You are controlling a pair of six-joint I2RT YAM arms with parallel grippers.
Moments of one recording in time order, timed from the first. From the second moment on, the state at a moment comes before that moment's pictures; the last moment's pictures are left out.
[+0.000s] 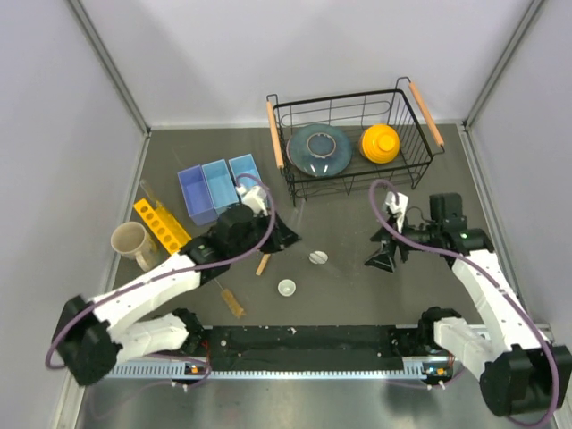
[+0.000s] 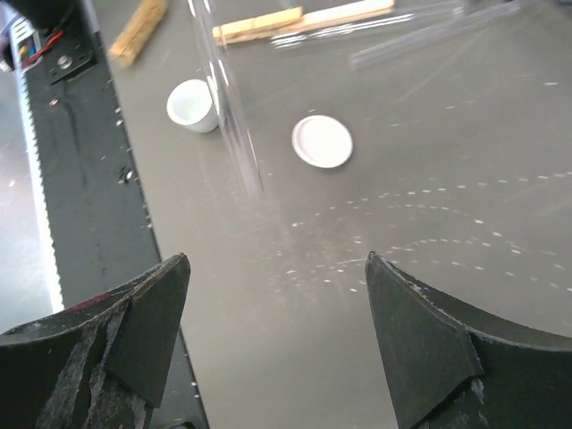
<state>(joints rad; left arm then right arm) -0.80 1.11 0.71 -0.01 0.14 -0.91 0.14 0.94 0.73 -0.71 -0.99 -0.56</state>
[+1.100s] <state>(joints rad) 0.12 1.05 1.16 -0.71 -0.11 -0.25 0.06 0.82 0.69 -0.71 -0.96 -0.60</state>
